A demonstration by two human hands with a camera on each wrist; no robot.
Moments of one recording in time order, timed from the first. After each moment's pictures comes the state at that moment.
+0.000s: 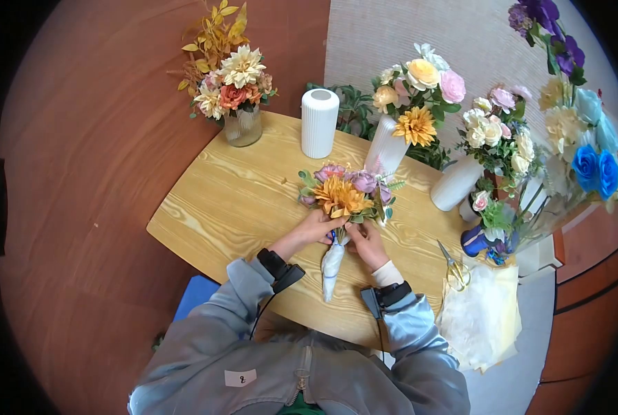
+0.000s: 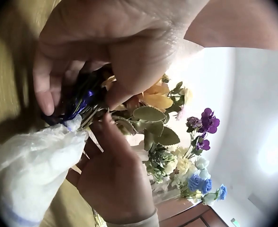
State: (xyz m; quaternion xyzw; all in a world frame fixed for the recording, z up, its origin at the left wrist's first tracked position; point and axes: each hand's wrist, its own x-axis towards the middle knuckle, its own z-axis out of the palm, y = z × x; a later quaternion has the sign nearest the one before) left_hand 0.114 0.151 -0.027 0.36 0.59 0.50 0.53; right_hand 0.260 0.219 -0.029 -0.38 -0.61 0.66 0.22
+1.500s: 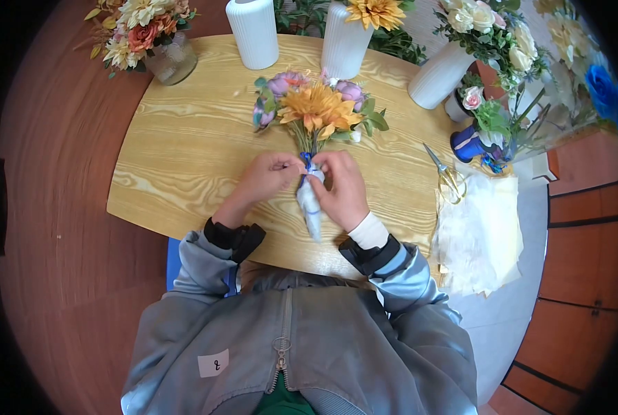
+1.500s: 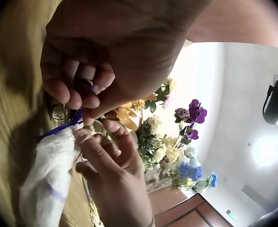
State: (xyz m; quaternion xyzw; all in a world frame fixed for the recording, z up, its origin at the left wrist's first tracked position) left_hand 0.134 0.118 -0.037 0.46 0.60 0.46 0.46; right_hand 0.291 0.177 -0.023 -0.33 -0.82 0.32 0.34
